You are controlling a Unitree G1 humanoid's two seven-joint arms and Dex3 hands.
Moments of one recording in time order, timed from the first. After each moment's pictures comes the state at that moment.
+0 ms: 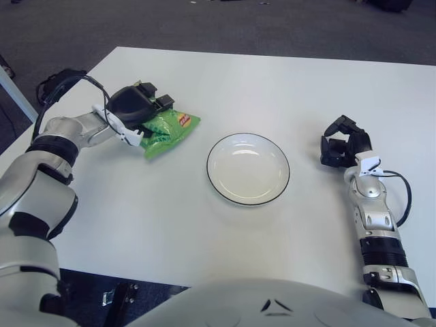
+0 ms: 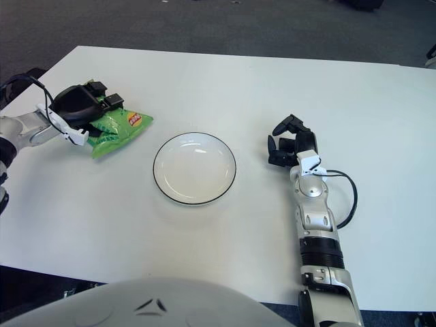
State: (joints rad) left arm -0.92 0.77 -0.71 1.11 1.06 -0.78 0.67; right arm -0.10 -0.25 -0.13 0.16 -0.05 -0.04 -0.08
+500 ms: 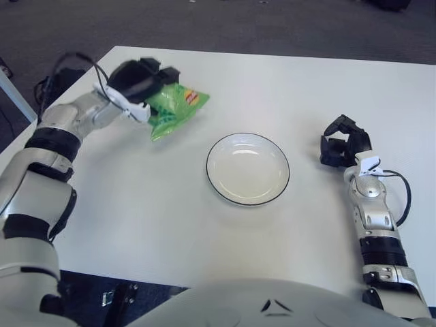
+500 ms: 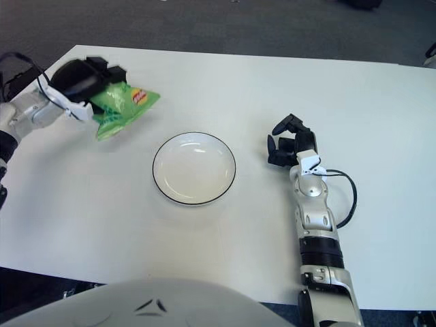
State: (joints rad) left arm -0.90 0.78 -0.44 0.73 0.76 -0.72 0.35; right arm -0.11 -0.25 -0.13 0.17 -0.05 -0.05 -0.07
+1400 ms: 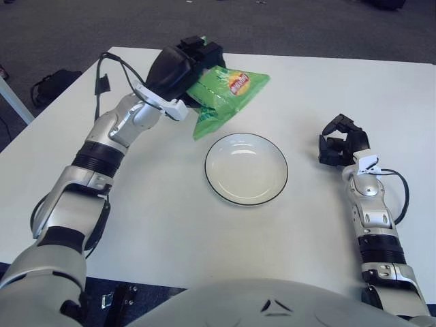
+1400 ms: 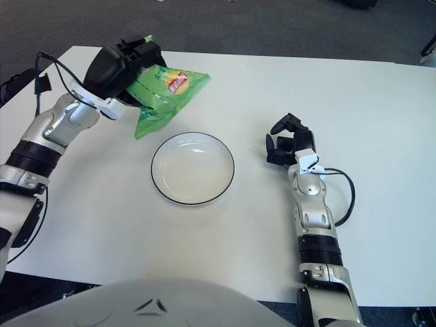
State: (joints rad) left arm -0.75 0.54 -0.31 0.40 0.58 -0.76 0.26; right arm -0.12 -0.25 -0.12 0.18 -0.05 -0.05 -0.08
